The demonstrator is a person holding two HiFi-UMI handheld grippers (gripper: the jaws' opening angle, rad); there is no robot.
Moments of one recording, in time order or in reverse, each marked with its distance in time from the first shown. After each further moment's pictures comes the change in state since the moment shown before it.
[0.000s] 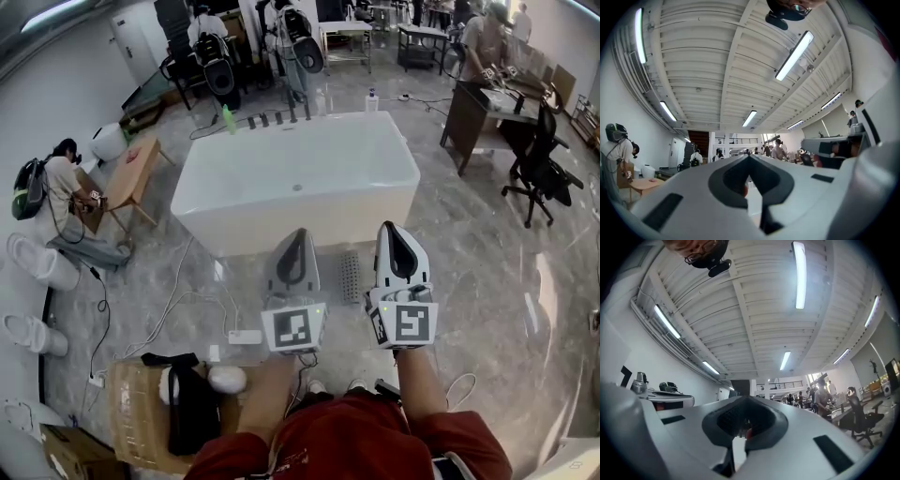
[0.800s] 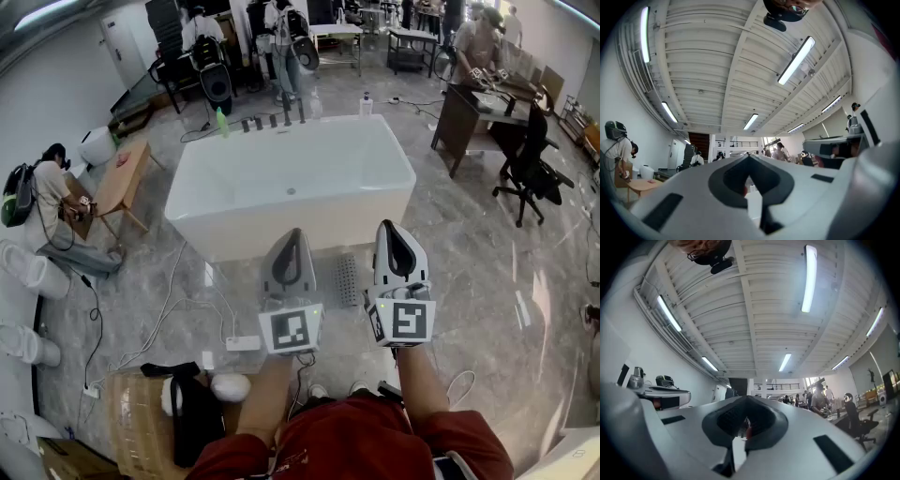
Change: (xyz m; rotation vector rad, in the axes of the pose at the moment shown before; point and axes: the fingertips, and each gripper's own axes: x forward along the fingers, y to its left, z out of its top) left arm -0.002 0.050 -0.004 -0.003 -0.023 -0.005; right arm 0.023 0.038 0.001 -0.061 0.007 -0.033
